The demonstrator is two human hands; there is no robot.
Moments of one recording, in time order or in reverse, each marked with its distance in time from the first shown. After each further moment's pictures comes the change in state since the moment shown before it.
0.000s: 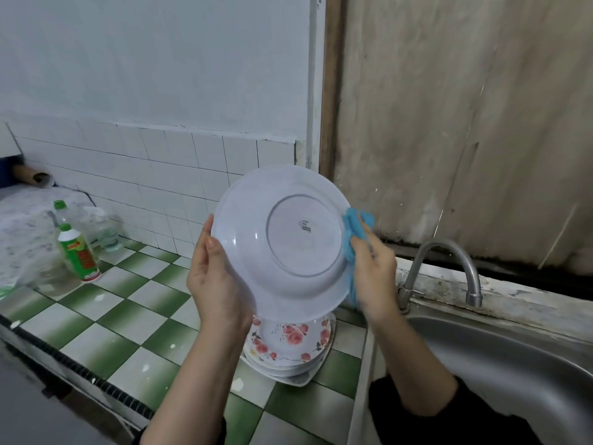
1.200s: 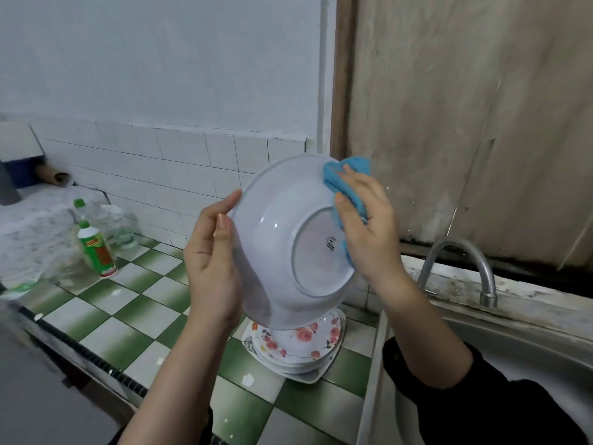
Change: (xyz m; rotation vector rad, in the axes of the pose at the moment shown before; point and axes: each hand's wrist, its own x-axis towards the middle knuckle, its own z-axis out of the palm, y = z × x) left_hand -0.004 0.035 -0.002 0.213 -0.335 0.318; right_hand 0.016 -0.056 0.021 -0.142 -0.168 -0.425
